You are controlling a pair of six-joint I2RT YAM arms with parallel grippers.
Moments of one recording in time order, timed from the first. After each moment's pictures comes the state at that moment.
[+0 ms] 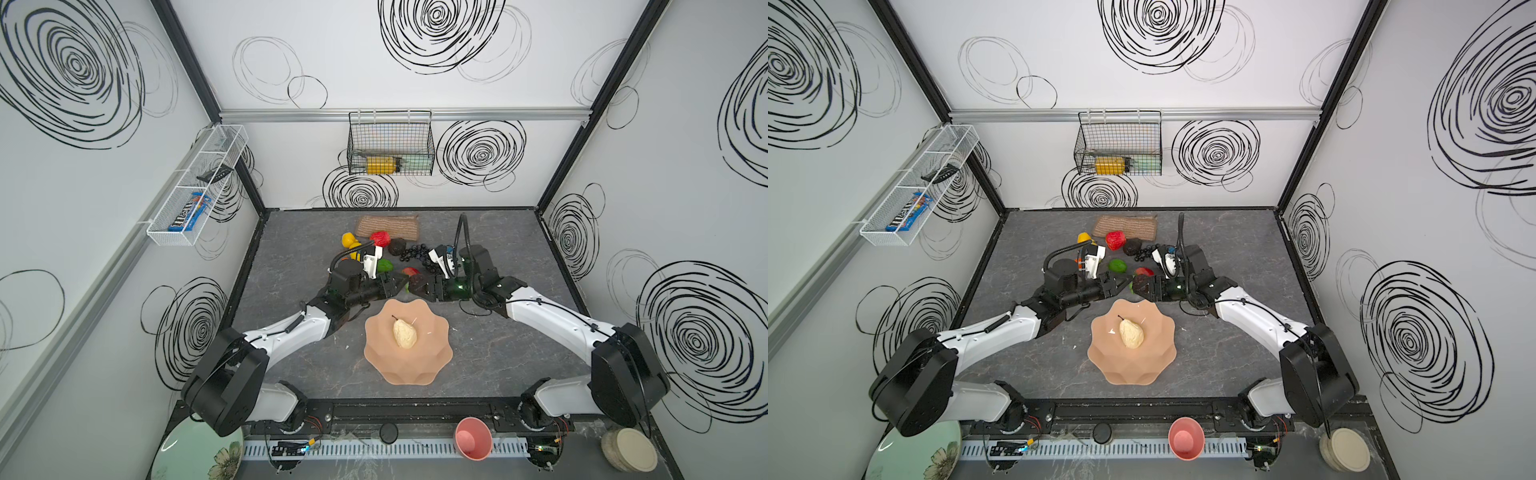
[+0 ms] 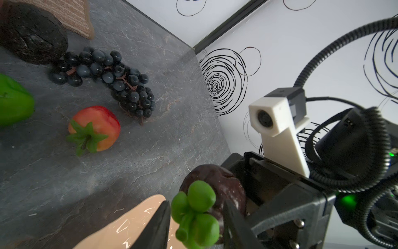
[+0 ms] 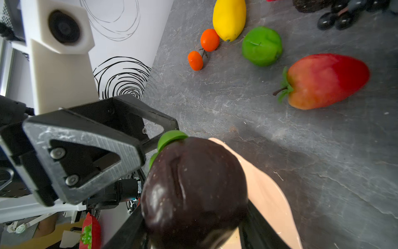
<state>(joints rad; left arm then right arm) -0.52 1.38 0.67 0.39 0.48 -0.85 0.55 1.39 0.88 -0.16 -0.61 0.54</state>
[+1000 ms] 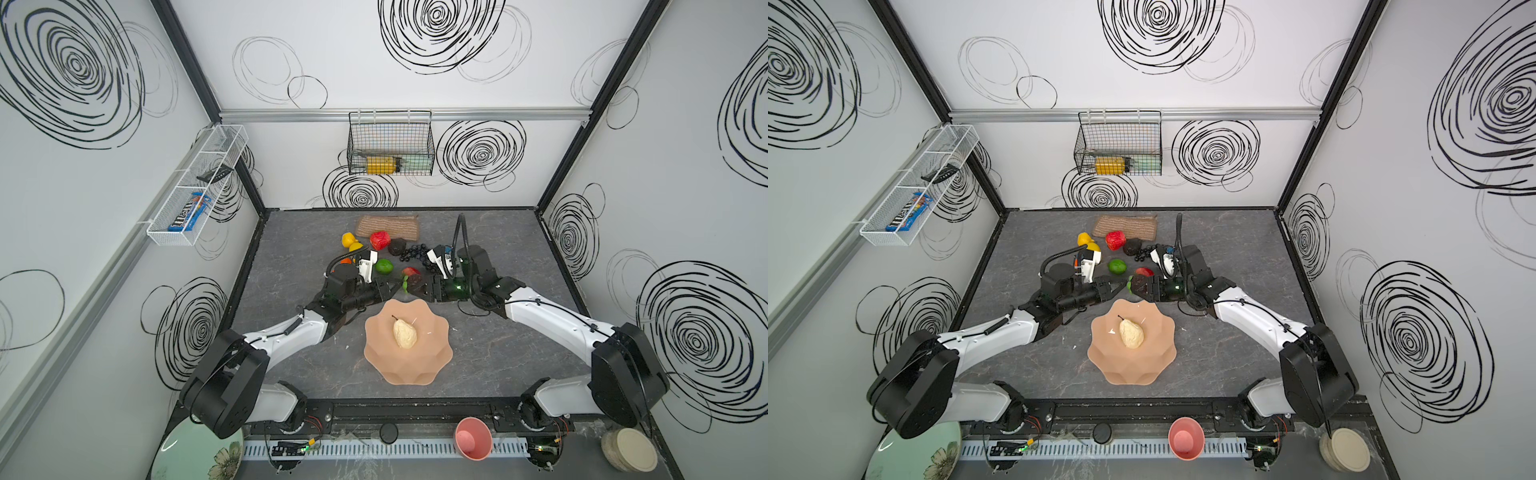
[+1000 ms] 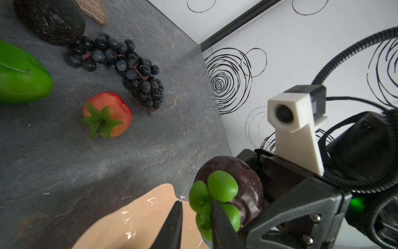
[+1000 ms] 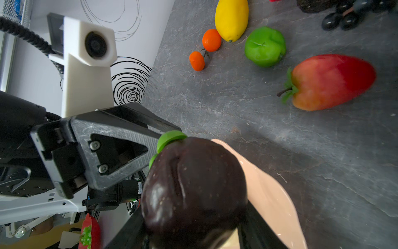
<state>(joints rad) -0.50 1.36 0.61 0.42 0.50 -0.88 0.58 1.39 0.89 -0.15 -0.59 0.55</state>
